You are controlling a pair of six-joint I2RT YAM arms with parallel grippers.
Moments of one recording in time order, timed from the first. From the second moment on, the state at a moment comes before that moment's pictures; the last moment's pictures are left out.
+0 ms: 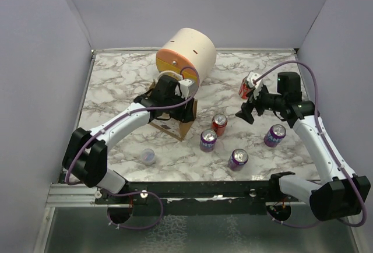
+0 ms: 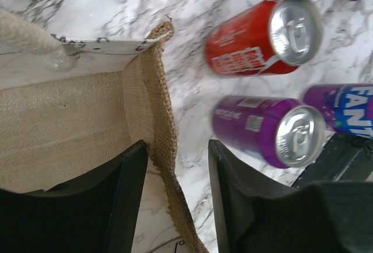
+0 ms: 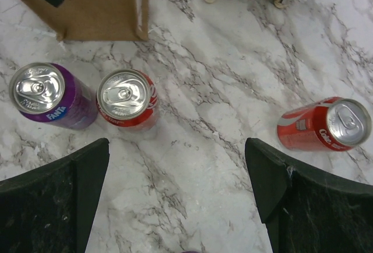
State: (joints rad) left arm -0.57 1.47 1.08 -0.41 0.36 -0.16; right arm 0.13 1.12 1.02 -0.58 -0.67 -0.60
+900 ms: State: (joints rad) left arm -0.47 1.22 1.27 -0.48 0.50 0.11; right arm 0.38 1.37 0.78 -0.26 -0.61 -0.68
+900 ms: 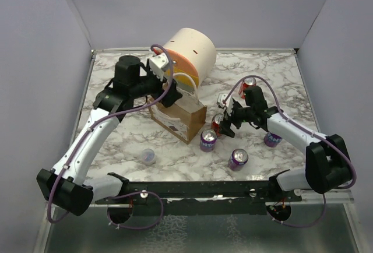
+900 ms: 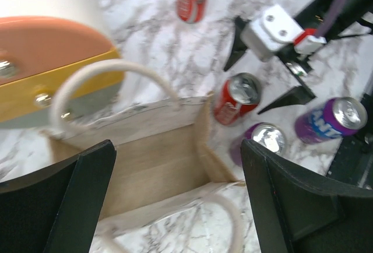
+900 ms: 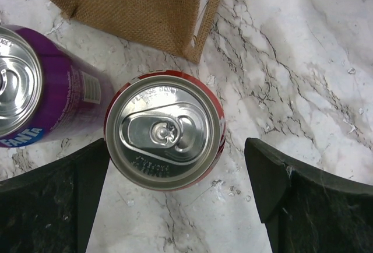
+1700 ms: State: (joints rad) left arm -0.21 1.39 1.25 -0.59 0.22 0.15; right arm 0.40 1.43 0.85 -0.24 -0.62 -0.57
